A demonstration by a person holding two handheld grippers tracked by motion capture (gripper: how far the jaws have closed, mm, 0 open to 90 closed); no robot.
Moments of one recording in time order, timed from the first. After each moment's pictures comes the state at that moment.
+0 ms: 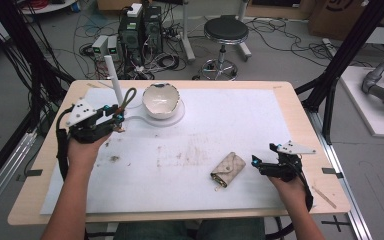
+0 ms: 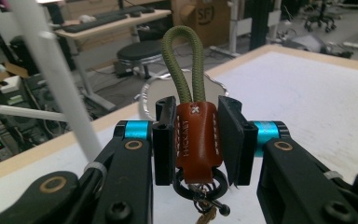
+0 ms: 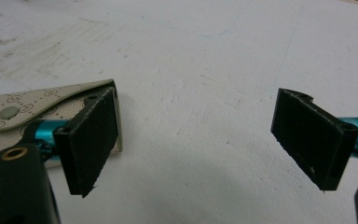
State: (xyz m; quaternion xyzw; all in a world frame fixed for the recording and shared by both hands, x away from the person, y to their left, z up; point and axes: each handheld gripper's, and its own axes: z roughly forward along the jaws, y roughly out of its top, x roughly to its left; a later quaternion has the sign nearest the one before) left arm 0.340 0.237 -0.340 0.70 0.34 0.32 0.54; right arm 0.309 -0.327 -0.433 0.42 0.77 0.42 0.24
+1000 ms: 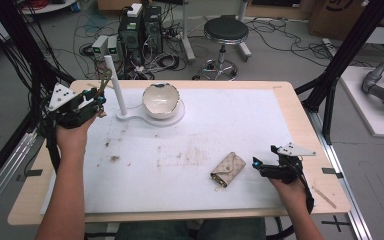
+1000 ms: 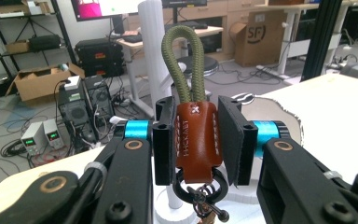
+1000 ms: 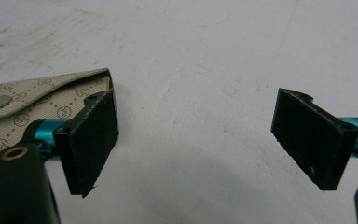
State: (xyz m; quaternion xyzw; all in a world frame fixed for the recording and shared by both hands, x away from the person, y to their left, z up) left arm 0.366 0.269 -0.327 0.65 0.40 0.38 0.52; right arm 0.304 -0.329 -0.436 0.43 0.77 0.41 0.24
